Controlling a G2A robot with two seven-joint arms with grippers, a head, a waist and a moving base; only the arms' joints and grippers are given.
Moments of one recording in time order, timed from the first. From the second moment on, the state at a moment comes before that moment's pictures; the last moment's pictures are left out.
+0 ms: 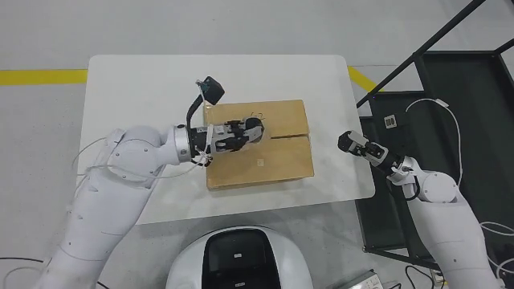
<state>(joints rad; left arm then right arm) 1.02 -1.18 -1.07 -1.72 0.05 -0.41 -0.93 -1.54 -0.99 1.66 -1.43 0.46 -0.61 0.97</state>
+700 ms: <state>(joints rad) 1.04 -1.17 -1.08 -1.75 -0.09 -0.44 -0.96 -1.54 -0.99 1.66 -1.43 0.46 -0.61 0.97</state>
